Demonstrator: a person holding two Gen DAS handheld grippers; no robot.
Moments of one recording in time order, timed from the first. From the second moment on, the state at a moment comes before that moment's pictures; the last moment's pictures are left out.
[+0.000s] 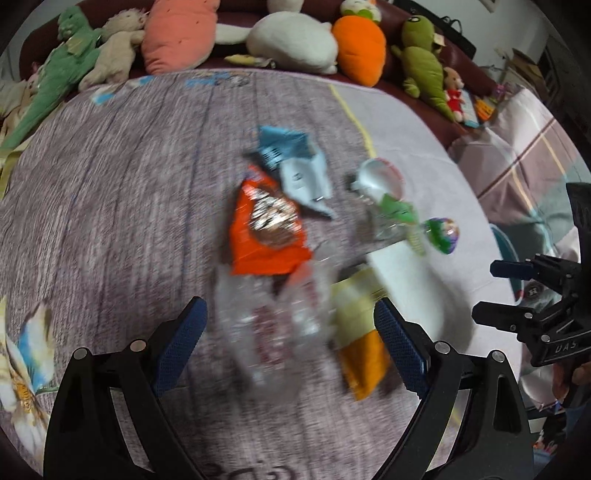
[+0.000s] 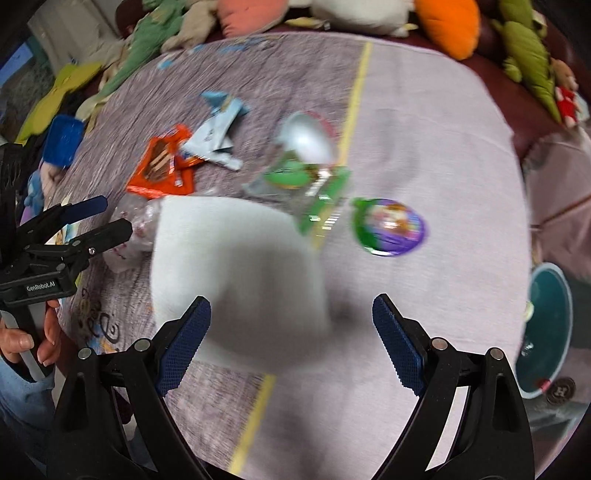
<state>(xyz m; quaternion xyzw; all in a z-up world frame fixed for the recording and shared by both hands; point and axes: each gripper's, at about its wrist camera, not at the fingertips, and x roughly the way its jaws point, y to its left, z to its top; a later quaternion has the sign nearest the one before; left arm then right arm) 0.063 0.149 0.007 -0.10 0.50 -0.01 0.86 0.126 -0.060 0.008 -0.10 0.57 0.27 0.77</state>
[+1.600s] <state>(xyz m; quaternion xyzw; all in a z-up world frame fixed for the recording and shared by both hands) 0.060 0.088 0.047 -0.11 0.46 -0.08 0.88 0.124 -0.137 0.030 -0.02 0.54 0.24 0.81</state>
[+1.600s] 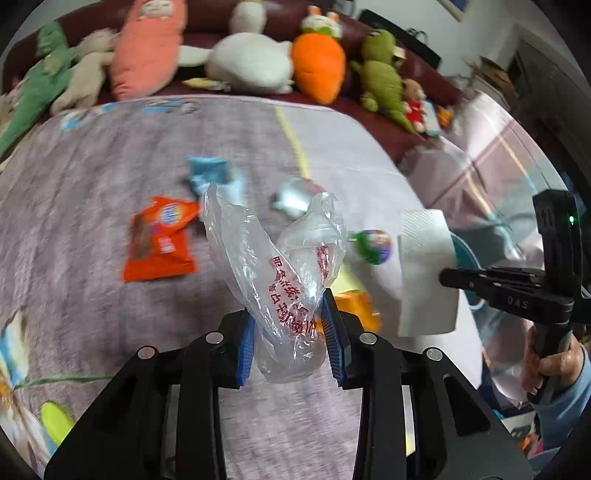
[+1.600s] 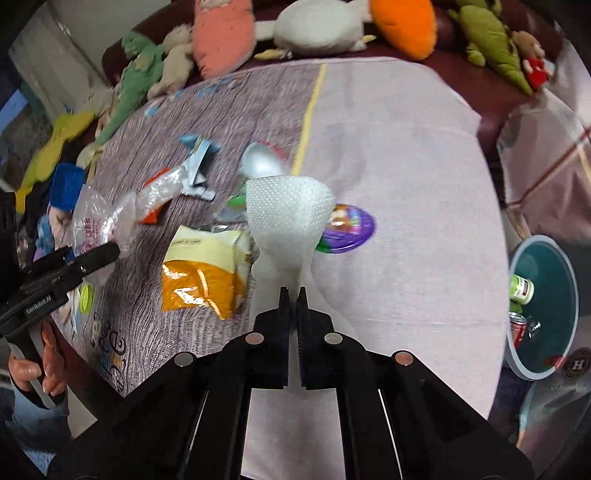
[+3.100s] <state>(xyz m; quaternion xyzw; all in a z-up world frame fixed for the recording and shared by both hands) 0.227 -0.306 -0.037 0.03 0.56 -0.29 0.77 0.196 -0.506 -0.056 0.19 0.53 0.03 0.82</state>
